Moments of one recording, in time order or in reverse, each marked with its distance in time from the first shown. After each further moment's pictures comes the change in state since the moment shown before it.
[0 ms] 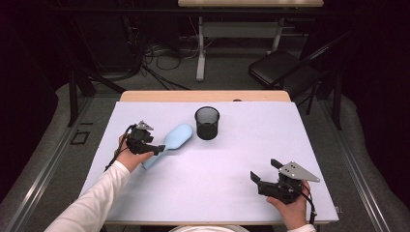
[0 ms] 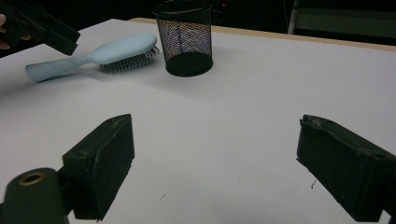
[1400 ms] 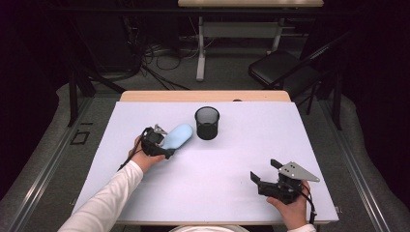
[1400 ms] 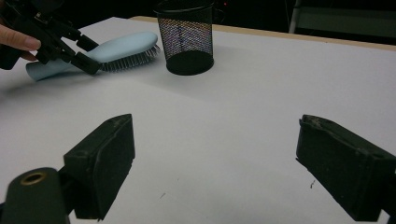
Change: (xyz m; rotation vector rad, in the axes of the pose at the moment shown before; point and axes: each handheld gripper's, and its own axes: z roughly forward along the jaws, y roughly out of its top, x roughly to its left) left arm -0.015 0.005 0.044 0.062 0.033 0.093; right arm 0.000 0.000 0.000 0.004 0.003 -0.007
